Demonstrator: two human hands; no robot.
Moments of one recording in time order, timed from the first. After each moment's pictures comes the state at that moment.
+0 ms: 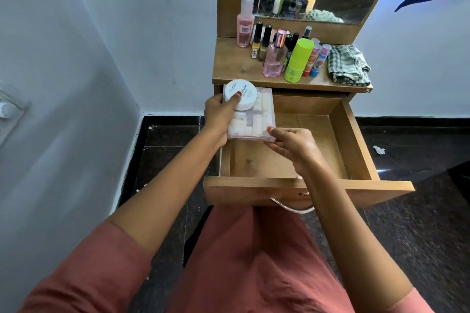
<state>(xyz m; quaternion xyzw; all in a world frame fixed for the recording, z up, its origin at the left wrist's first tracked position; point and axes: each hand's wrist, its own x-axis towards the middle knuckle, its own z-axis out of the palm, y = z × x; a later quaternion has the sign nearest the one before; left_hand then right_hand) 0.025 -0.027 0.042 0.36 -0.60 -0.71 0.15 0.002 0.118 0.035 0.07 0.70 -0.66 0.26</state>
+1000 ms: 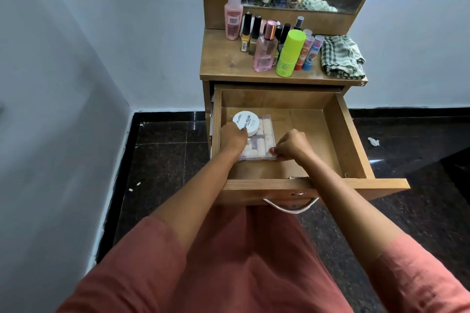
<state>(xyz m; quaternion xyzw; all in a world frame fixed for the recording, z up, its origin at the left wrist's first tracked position) 0.002 0.013 -0.023 0.37 -0.78 -0.50 0.02 -0.048 0.135 -0.016 -0.02 0.91 -0.31 0.26</state>
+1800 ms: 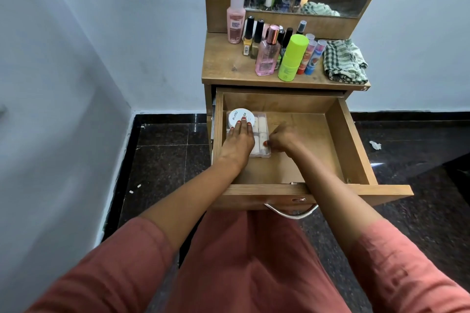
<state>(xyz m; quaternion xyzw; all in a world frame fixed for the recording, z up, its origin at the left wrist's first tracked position) 0.012 0.010 -0.032 0.07 -0.99 -0.06 -0.11 -0.076 0.106 -0.029 -0.06 0.93 -0.25 0.24</state>
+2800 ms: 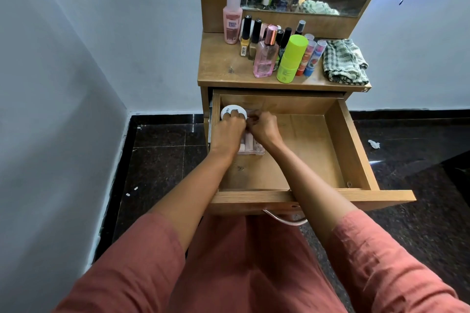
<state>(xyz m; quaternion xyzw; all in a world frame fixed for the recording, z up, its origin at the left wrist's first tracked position) -0.013 -0.010 -0.023 0.13 -0.99 -0.04 0.02 -0.070 0.065 -0.025 -0.14 0.88 -0.43 0.13</state>
